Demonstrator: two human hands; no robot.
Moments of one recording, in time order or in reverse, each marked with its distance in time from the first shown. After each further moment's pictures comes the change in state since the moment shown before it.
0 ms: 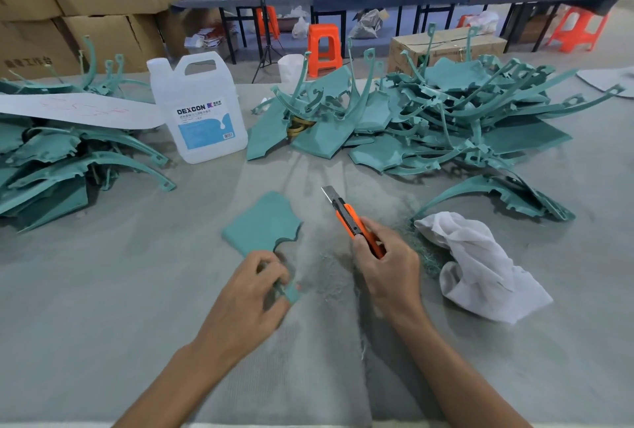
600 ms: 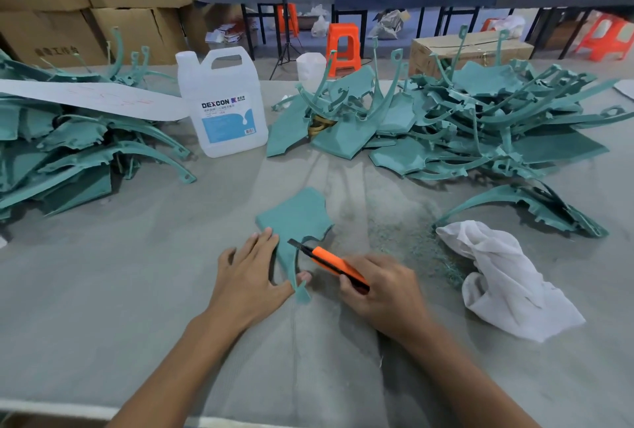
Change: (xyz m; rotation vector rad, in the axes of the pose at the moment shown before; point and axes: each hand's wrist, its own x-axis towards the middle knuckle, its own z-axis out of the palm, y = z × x) left_hand 0.020 -0.042 0.006 0.316 -0.257 -0.428; right_hand -0.016 -0.006 0.007 -0.379 -0.211 -0.507
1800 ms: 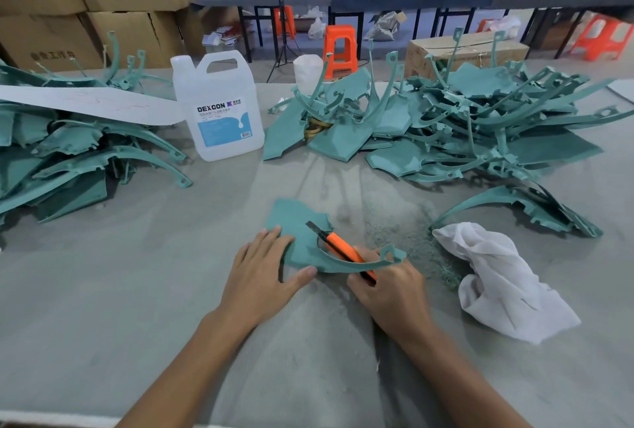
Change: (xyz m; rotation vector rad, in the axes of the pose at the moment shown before) left_hand 0.012 0.015 0.005 -0.050 0.046 0.090; right_hand 0.002 -0.002 -0.011 0.044 -0.054 0.220
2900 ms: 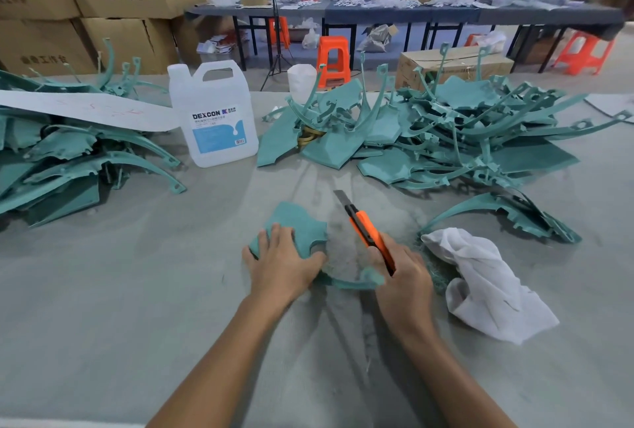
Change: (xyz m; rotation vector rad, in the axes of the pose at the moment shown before) left_hand 0.031 0.057 0.000 -0.108 -0.077 -0.287; right_hand 0.004 0.017 -0.003 0.210 0.209 0.237
